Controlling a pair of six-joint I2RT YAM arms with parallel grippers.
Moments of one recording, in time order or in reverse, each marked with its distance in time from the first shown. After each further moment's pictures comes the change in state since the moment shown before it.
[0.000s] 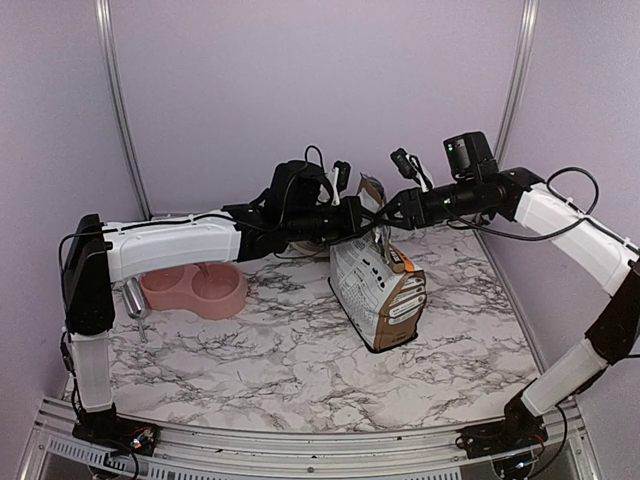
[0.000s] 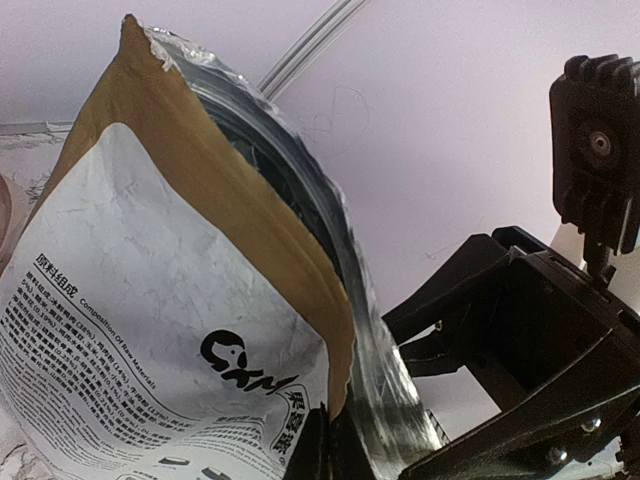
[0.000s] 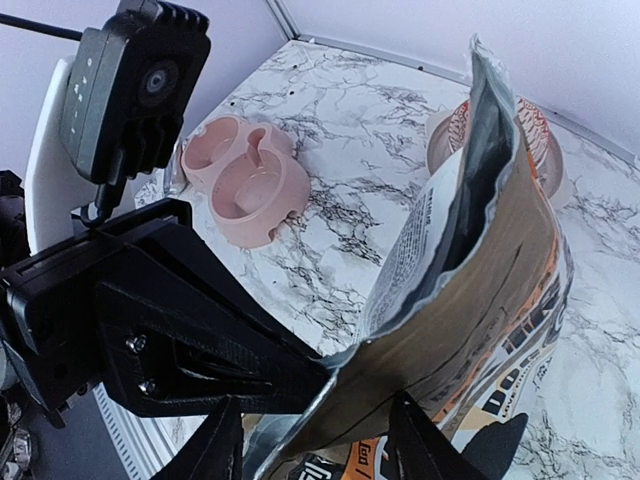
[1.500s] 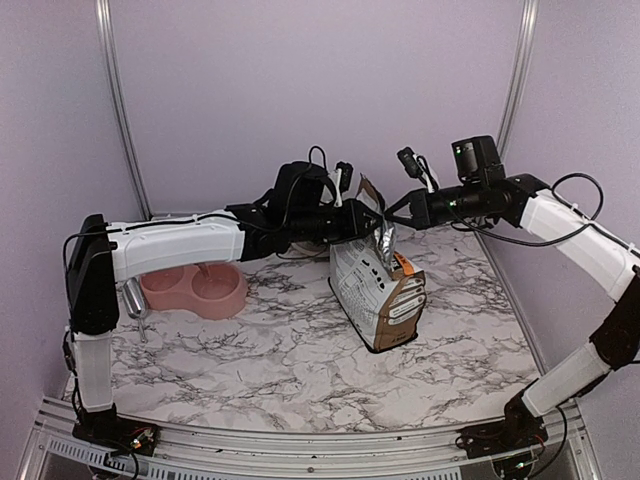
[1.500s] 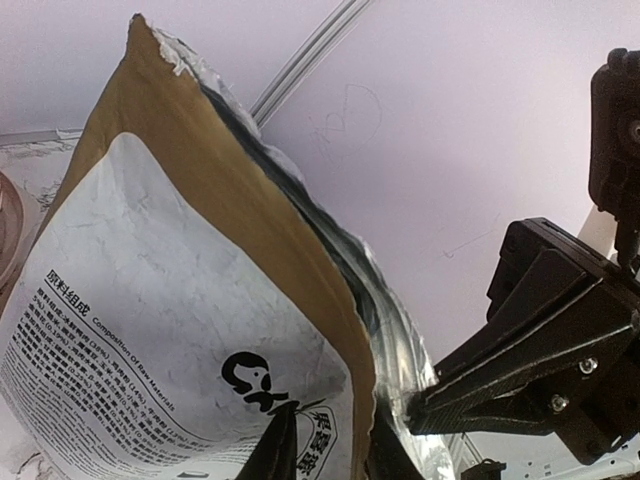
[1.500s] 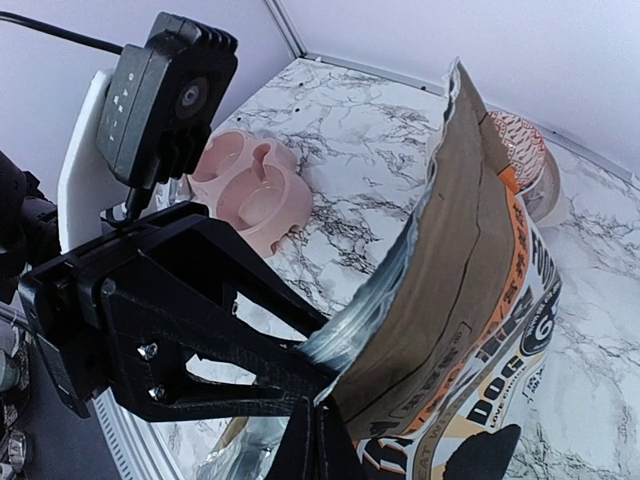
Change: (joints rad) left arm 0.004 0.017 0.015 -0.017 -0.023 0.042; right arm -0.024 -0.032 -0.055 0.071 -0.040 -0.007
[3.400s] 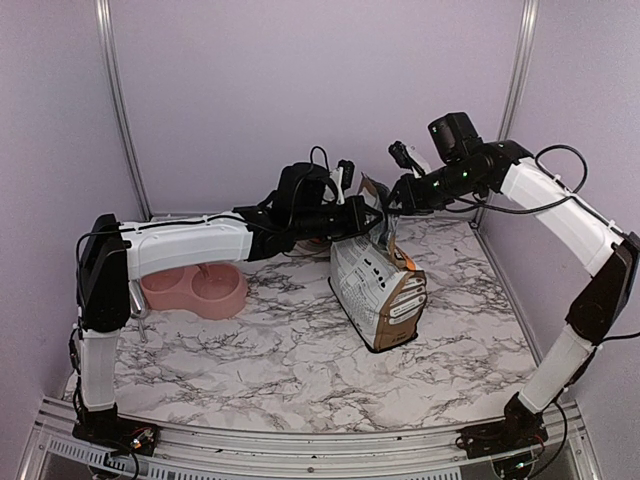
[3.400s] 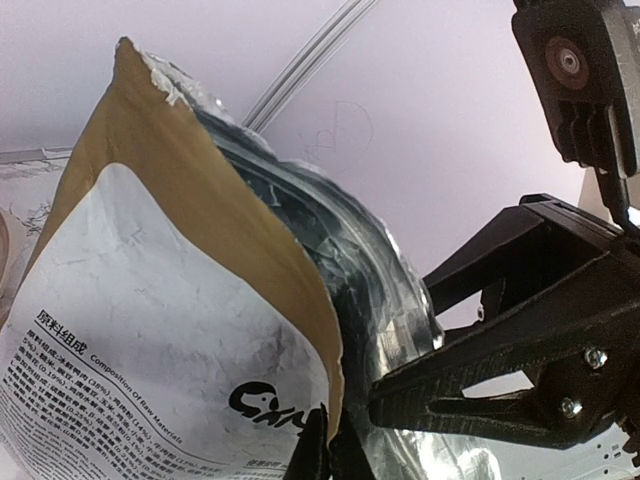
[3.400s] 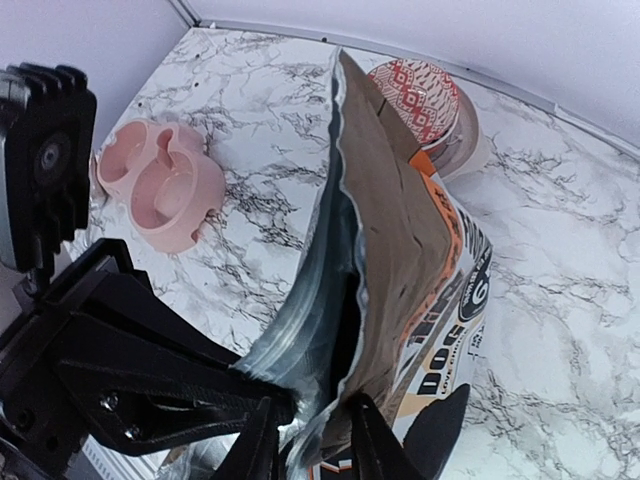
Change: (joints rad) left arm 0.014 0.063 0.043 0.074 0.023 0.000; right arm 0.043 0.196 0.351 -0.328 0.271 0.049
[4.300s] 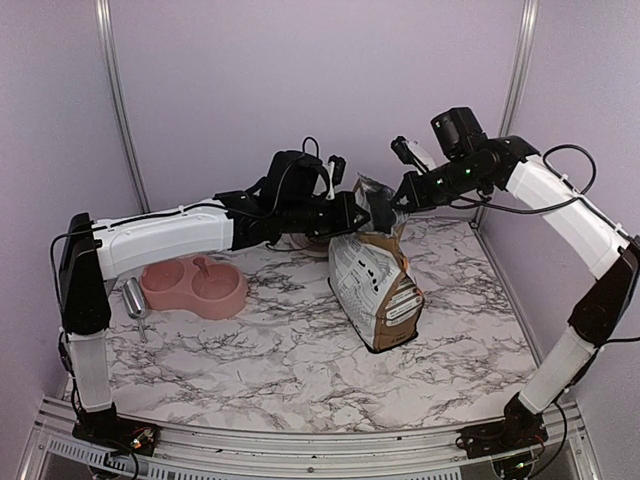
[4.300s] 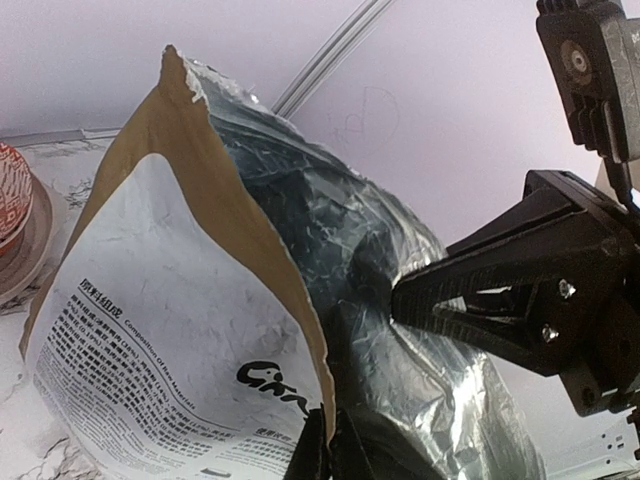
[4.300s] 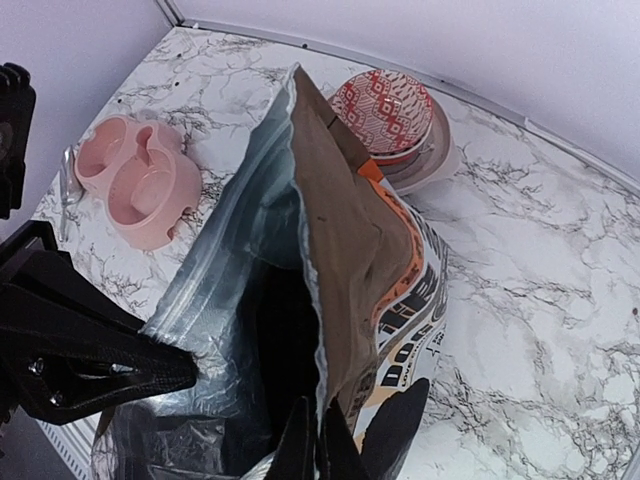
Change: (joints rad) left arm 0.003 -0.097 -0.009 -0.186 -0.047 0.021; right arm 0.015 -0.019 0.029 -0.041 0.087 -0.051
